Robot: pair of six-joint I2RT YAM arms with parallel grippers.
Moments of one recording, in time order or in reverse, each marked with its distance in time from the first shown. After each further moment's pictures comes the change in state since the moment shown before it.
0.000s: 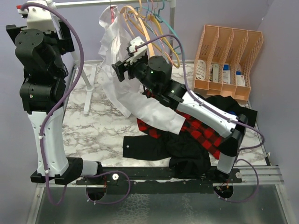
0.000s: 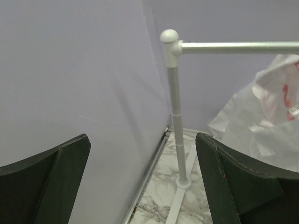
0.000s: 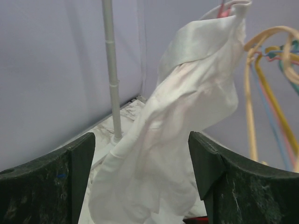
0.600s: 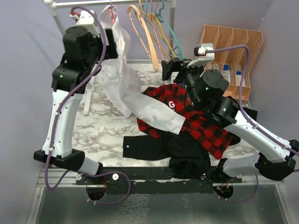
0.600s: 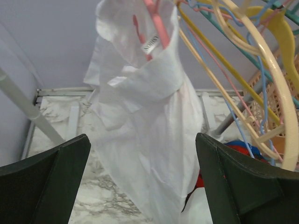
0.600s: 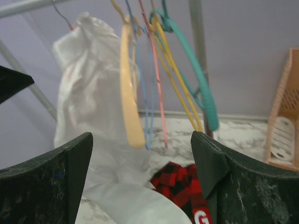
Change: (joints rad) left arm -0.147 0.063 -0.173 -0.060 0.406 -0.345; right arm 0.000 -0.552 -0.414 -0.043 0.415 0.187
